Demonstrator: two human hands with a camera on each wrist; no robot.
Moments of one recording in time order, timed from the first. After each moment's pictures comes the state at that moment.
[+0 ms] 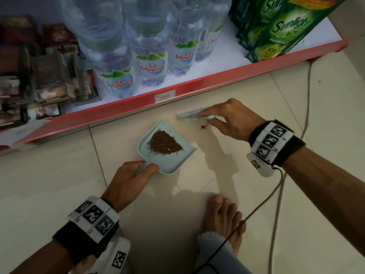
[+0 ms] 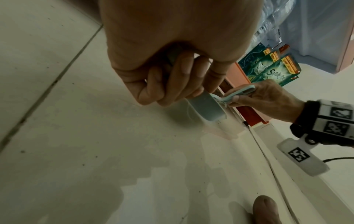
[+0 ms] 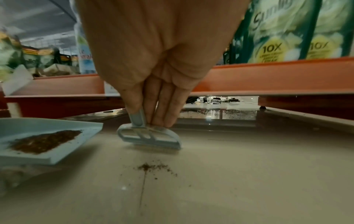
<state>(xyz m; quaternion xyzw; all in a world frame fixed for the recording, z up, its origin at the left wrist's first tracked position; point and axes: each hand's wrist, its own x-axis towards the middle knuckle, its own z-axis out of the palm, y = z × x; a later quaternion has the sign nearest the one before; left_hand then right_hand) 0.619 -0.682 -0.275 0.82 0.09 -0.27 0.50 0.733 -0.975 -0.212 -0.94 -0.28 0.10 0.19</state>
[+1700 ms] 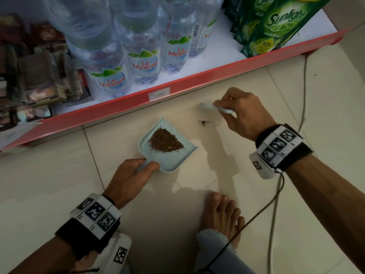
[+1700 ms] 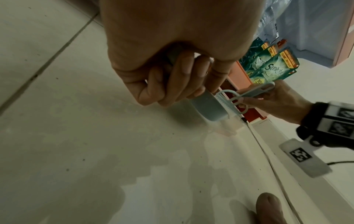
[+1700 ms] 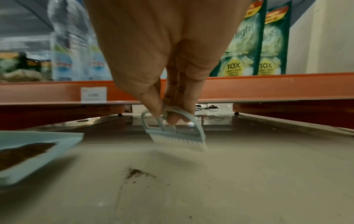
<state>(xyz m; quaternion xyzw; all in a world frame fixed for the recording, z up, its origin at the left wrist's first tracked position) 0.624 -0.688 -0.275 0.81 0.06 -0.28 0.51 0.718 -0.997 -0.207 -0.97 -0.18 0.03 0.14</state>
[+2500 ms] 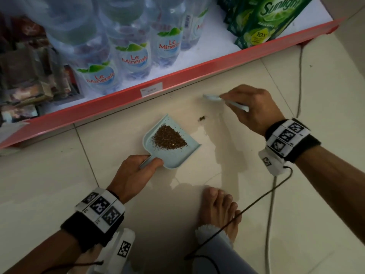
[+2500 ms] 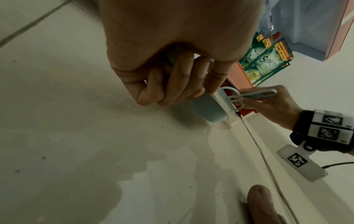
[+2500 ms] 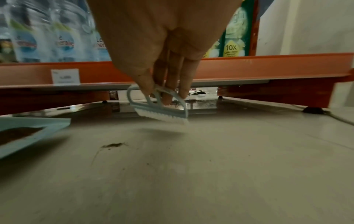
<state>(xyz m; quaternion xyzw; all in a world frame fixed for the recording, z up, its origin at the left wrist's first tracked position) 0.629 -0.706 -0.278 0.82 0.06 -0.30 0.49 0.712 -1.038 -0.221 -0.96 -0.20 -0.04 0.18</state>
